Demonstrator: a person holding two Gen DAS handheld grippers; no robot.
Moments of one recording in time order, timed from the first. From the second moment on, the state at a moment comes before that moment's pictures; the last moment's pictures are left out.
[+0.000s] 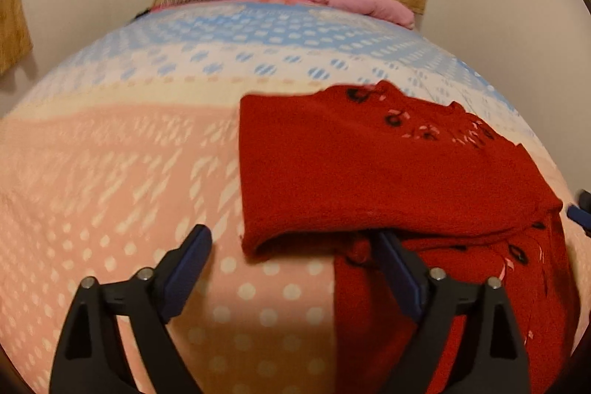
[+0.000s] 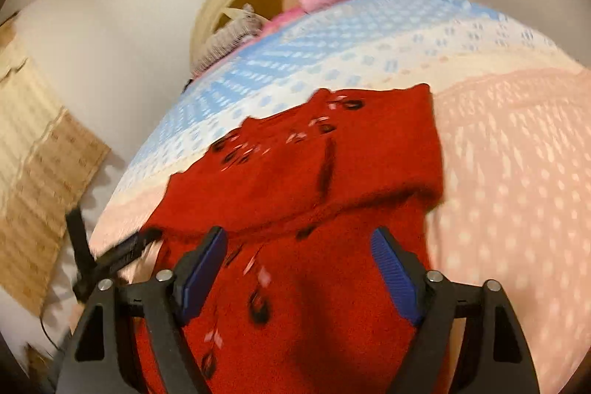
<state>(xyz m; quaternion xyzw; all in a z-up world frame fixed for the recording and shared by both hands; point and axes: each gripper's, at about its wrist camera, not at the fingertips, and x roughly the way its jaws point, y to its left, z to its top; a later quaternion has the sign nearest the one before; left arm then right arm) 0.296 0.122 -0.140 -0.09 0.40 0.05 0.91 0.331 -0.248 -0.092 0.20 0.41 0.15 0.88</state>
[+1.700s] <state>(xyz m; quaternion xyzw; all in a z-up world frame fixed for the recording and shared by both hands) 0.275 0.142 -0.115 -0.16 0.35 0.07 0.92 0.349 -0.248 -0.078 0.05 0.36 0.11 0.92</state>
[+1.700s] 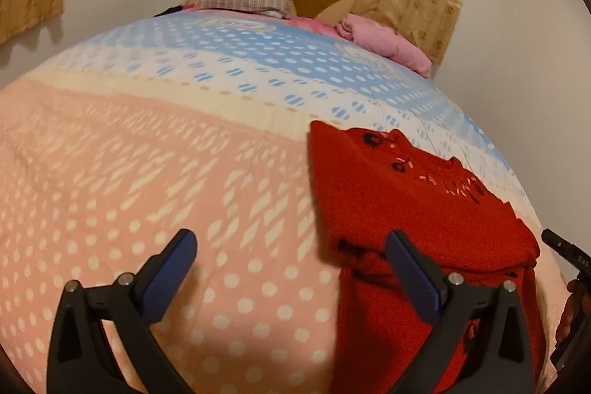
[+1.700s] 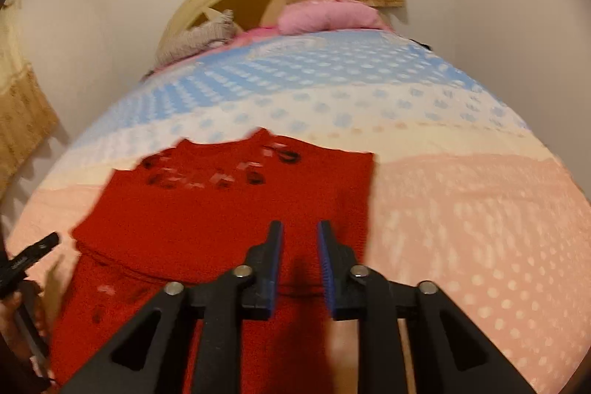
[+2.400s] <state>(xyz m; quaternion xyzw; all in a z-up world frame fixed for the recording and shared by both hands) 0.296 0.124 -0.151 -0.11 0.43 0.05 0.90 0.351 -0.234 -0.133 0.02 0.42 0.12 0.90</state>
